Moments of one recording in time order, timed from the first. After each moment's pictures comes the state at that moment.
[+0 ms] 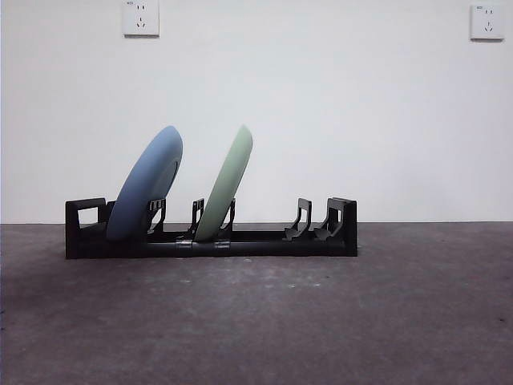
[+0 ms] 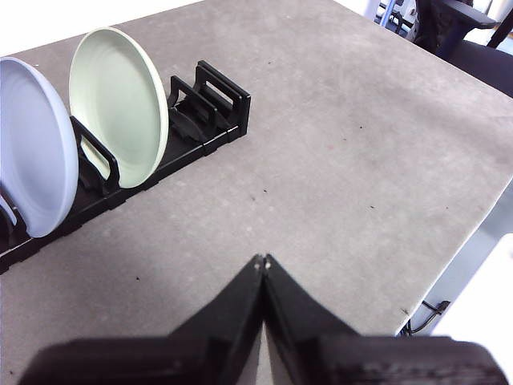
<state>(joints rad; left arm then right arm) -0.49 0.71 1.13 -0.93 0.24 0.00 0.35 1.06 1.50 -1.35 -0.44 -0.14</state>
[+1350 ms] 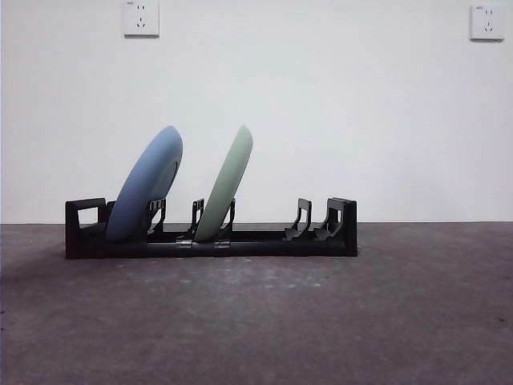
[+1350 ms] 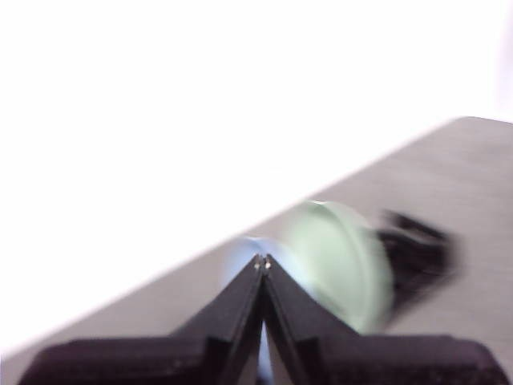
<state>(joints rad) -0.15 0.63 1.02 -0.46 0.20 0.29 0.35 1.06 1.50 -1.35 -0.43 -0.14</state>
